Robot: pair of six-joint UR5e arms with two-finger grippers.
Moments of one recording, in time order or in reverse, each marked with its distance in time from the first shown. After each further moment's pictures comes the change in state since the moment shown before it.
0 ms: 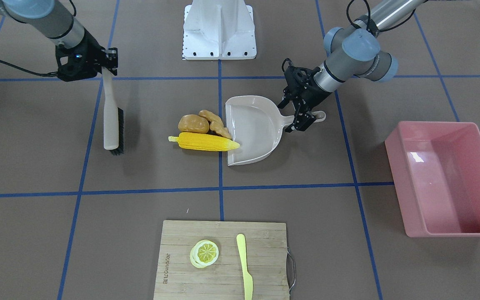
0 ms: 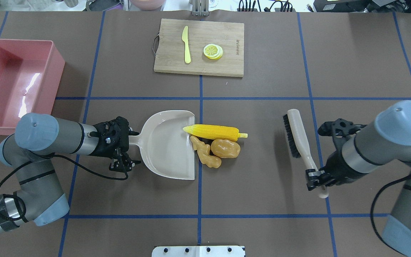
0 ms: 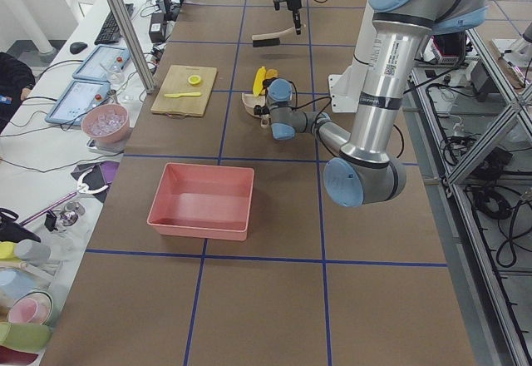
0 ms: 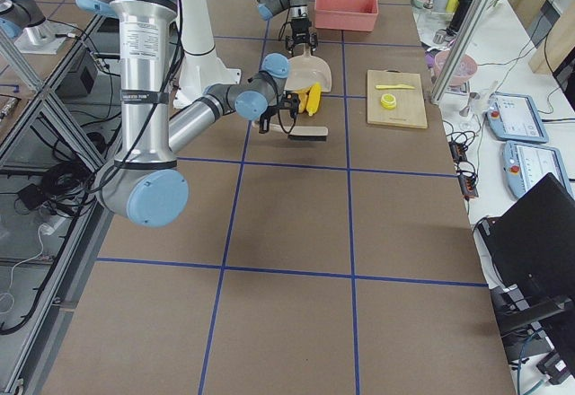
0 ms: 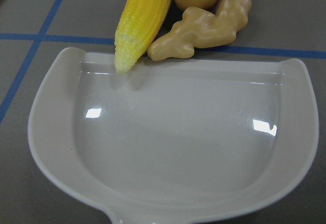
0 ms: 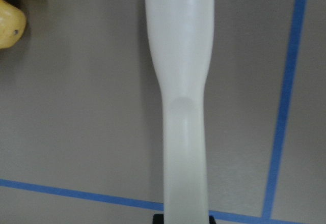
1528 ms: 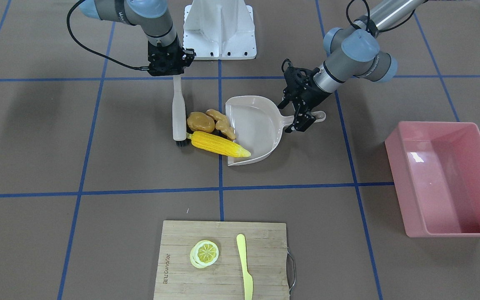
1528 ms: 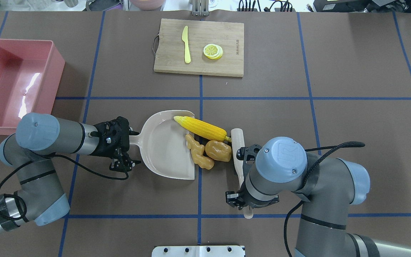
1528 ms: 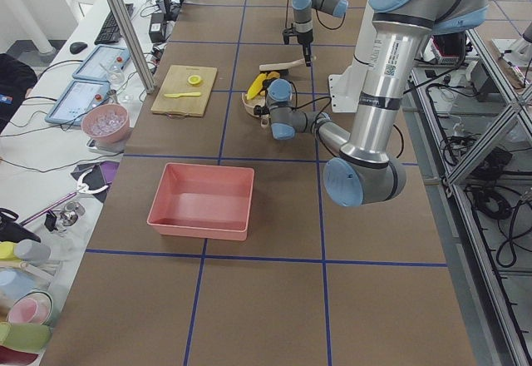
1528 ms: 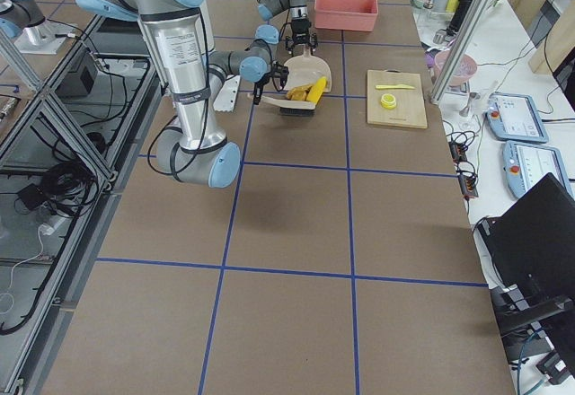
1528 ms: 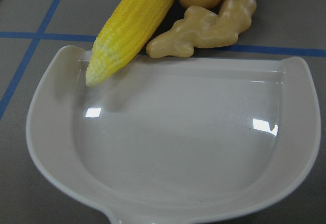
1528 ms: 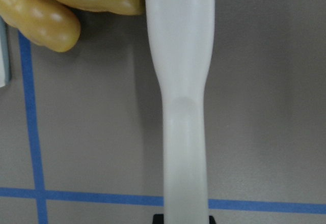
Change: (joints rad) left arm 0.001 -0.002 0.002 0.004 0.001 0.001; right arm -0.229 0.357 -0.177 -0.135 -0.176 0.227
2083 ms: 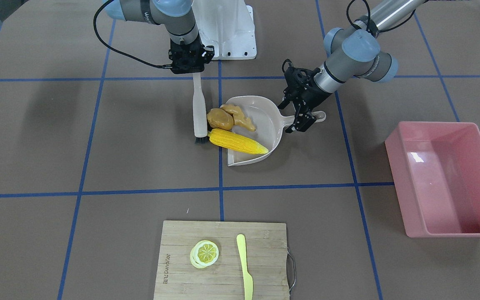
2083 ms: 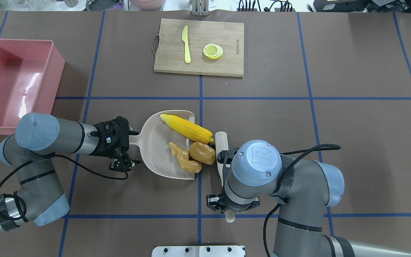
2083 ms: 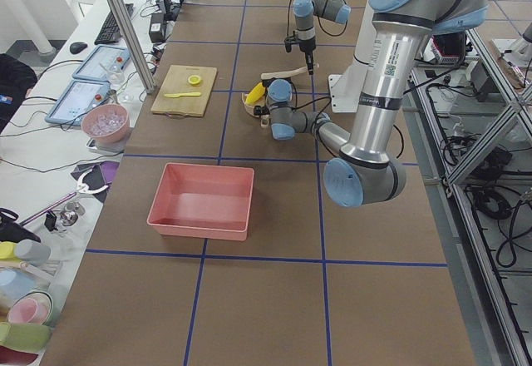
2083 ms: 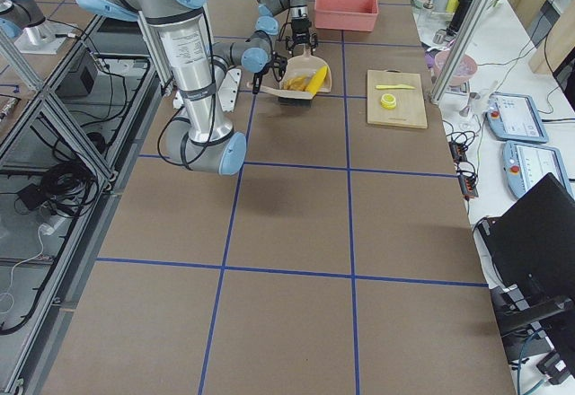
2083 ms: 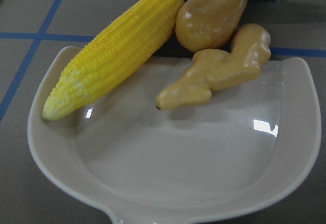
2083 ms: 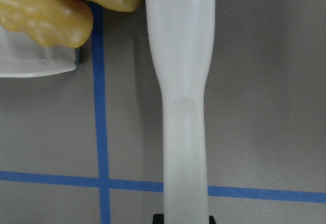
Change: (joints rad) left arm -0.001 0.002 0.000 -0.001 0.001 0.000; right arm -0.028 0.113 -0.071 -0.006 0.000 0.024
